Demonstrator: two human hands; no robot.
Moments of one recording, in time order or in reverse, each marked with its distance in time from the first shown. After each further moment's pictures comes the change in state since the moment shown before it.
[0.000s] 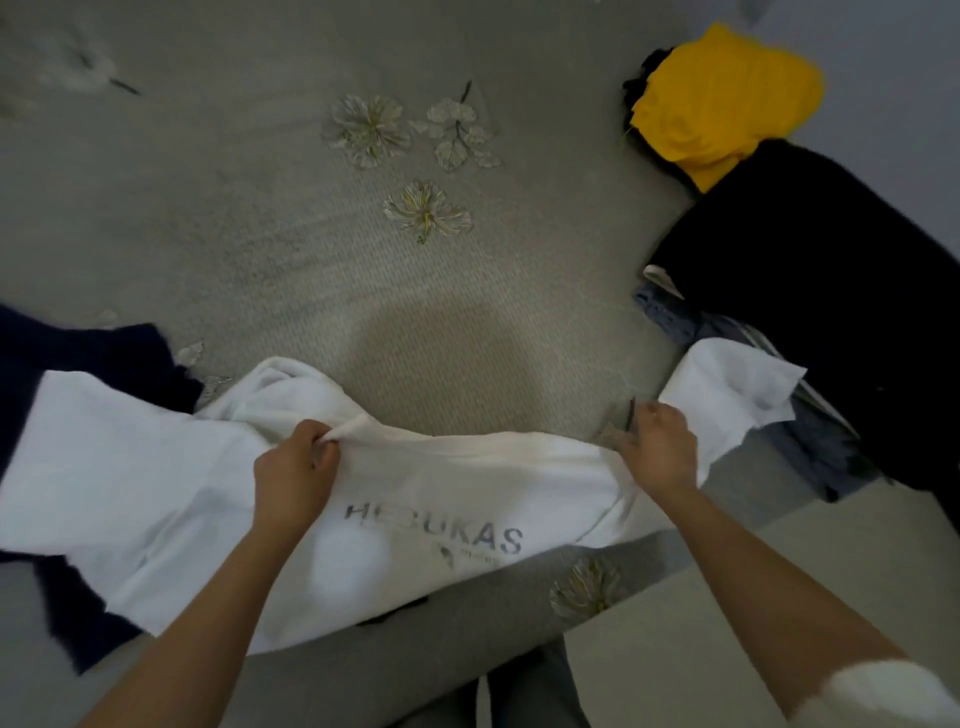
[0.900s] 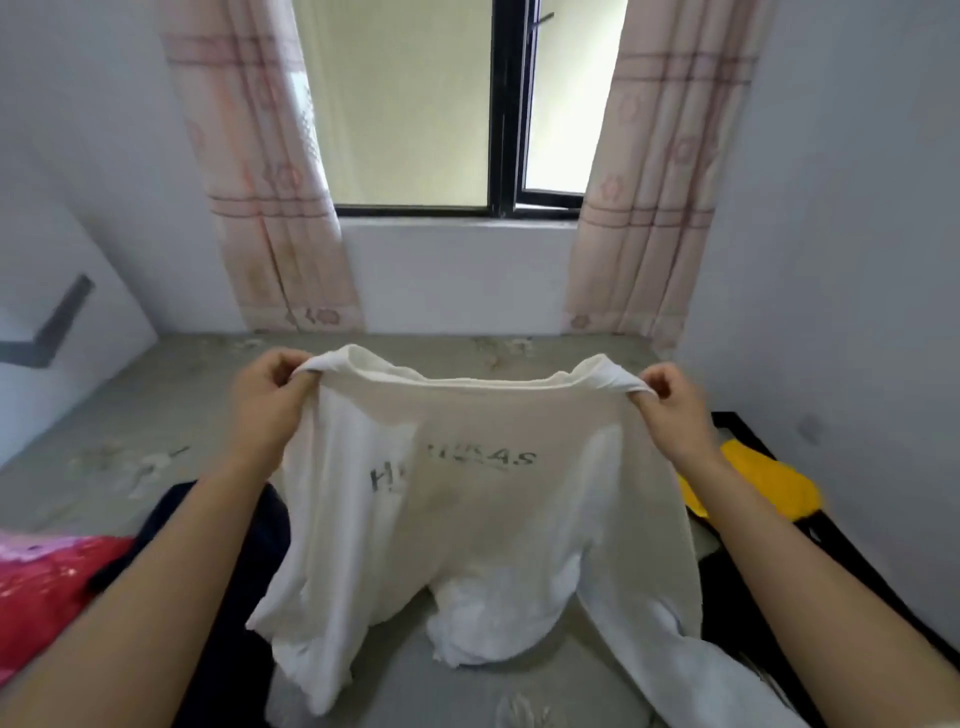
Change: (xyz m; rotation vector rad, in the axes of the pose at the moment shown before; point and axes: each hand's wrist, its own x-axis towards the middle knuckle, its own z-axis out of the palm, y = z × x) left_hand -0.145 0.174 -0.302 -0.699 0.879 0.270; right_hand -0.053 -0.125 -0.381 0.912 0.393 -0.749
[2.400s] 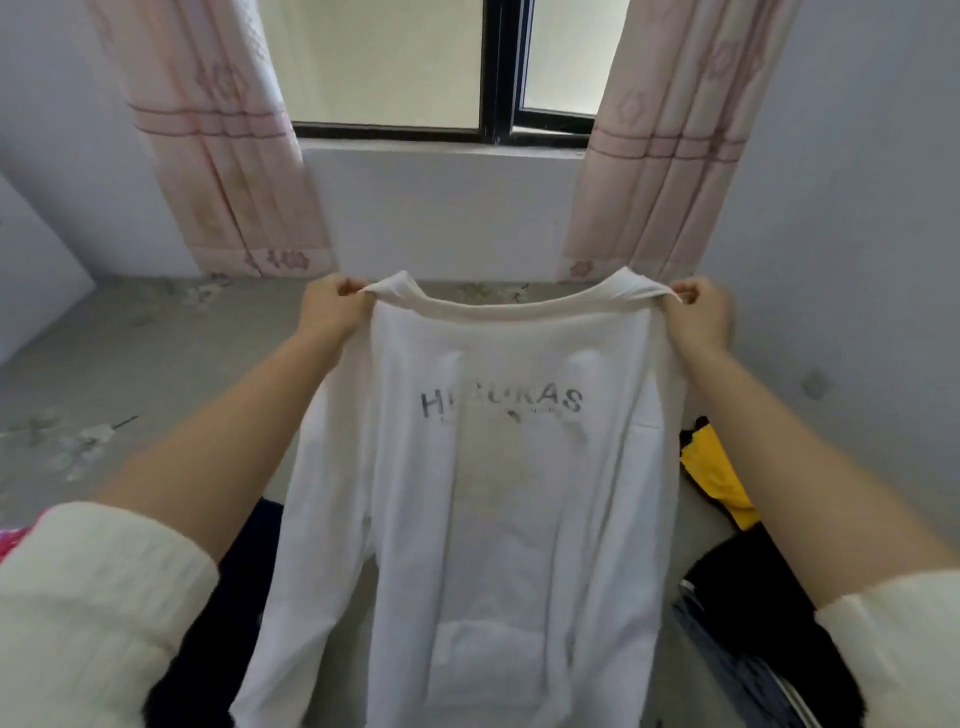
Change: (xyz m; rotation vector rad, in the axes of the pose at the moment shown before) left_hand 0.142 -0.046 0.126 0.052 -0.164 -0.255; right_hand 0.158 0.039 0.056 -0.130 0.160 0.238
